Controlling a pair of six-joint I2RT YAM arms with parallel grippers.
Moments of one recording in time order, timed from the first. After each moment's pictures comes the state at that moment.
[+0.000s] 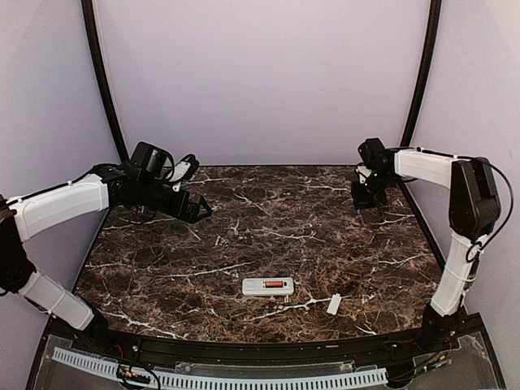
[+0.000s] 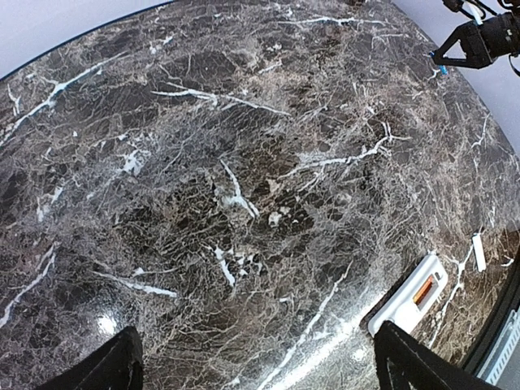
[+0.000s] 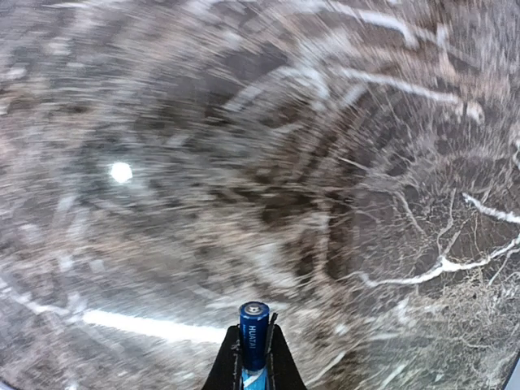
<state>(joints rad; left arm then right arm) -0.50 1.42 1.10 -0.50 0.22 -0.09 0.26 1.90 1.45 -0.77 0.00 0.24</state>
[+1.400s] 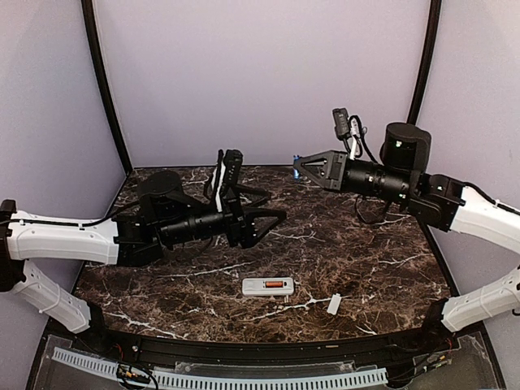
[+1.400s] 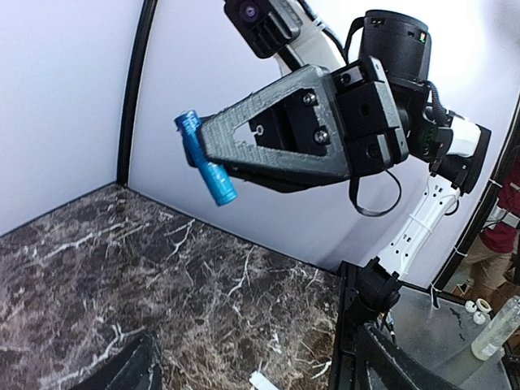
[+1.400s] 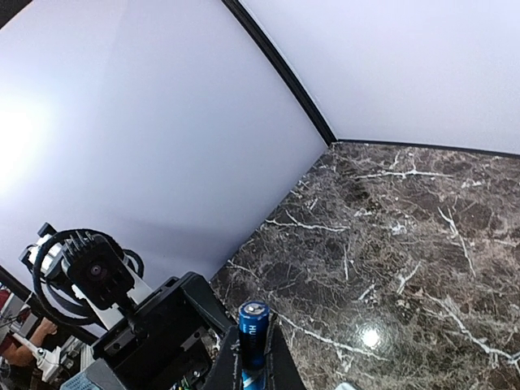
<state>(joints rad) -1.07 1.34 0.88 0.46 0.18 -0.26 0.89 1.16 1.08 -0.05 -0.20 0.60</state>
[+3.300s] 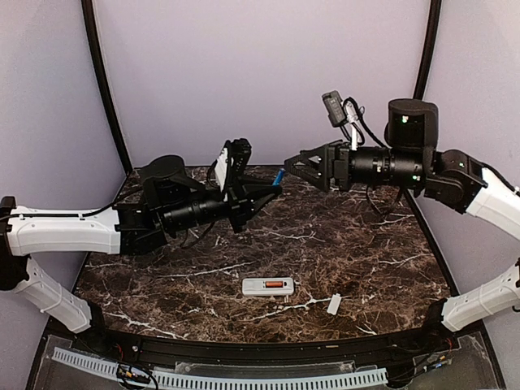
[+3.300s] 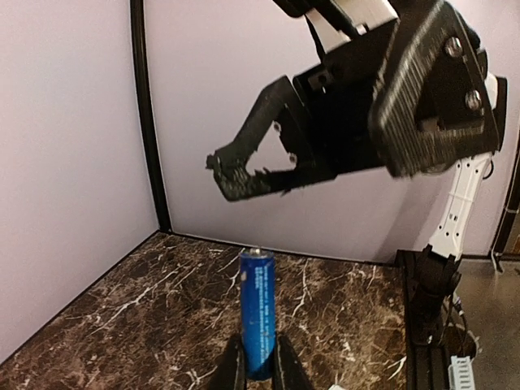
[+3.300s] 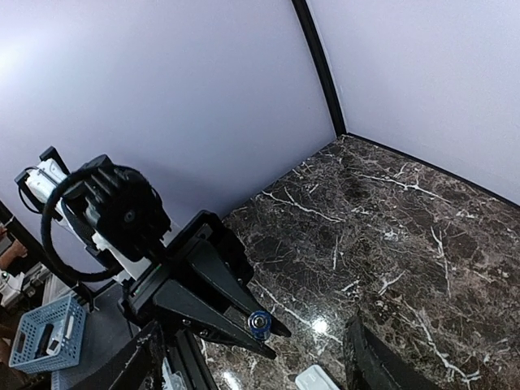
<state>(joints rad) -1.04 1.39 1.00 0.44 0.16 0.02 0.97 1.18 1.29 -0.31 -0.21 0.33</state>
